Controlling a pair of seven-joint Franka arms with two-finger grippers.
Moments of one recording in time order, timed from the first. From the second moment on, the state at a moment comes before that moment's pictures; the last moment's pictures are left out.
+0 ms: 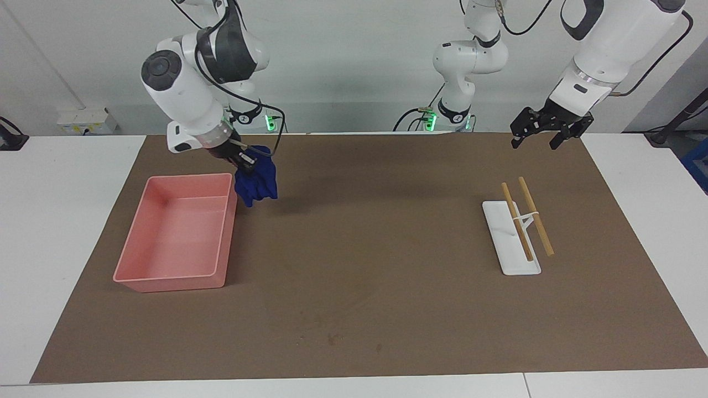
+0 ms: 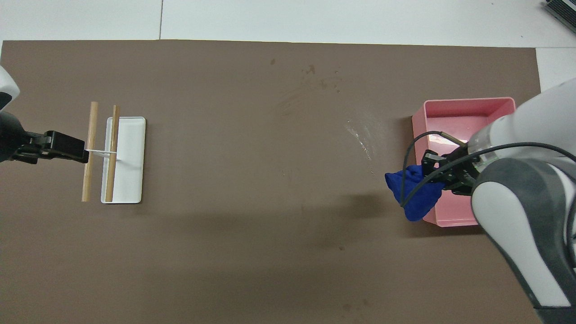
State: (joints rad) left arm -0.04 -0.03 -0.03 -1.61 -0.07 1.52 -0.01; right arm 0.05 -0.04 0.05 -1.89 0.16 1.70 0.60
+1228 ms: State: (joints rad) left arm -0.02 -0.04 -0.05 -1.62 -0.07 1.52 -0.01; right arm -0.20 0.00 0.06 -2.05 0.02 1.89 0.11
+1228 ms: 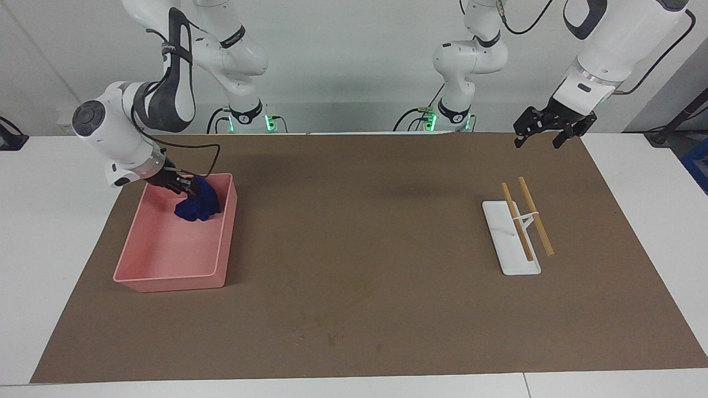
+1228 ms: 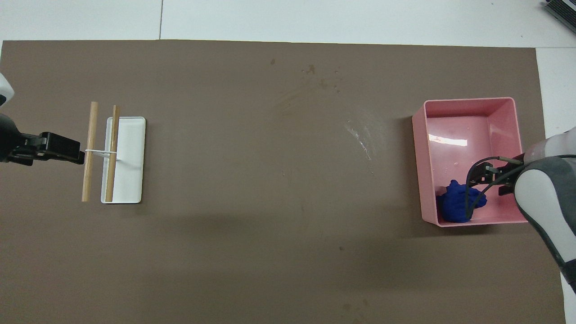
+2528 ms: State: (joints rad) left arm -0.01 -0.04 -0.07 -1.61 -0.03 1.47 -0.01; right arm -0.04 -0.03 0.07 -1.53 -0.01 1.52 0.13
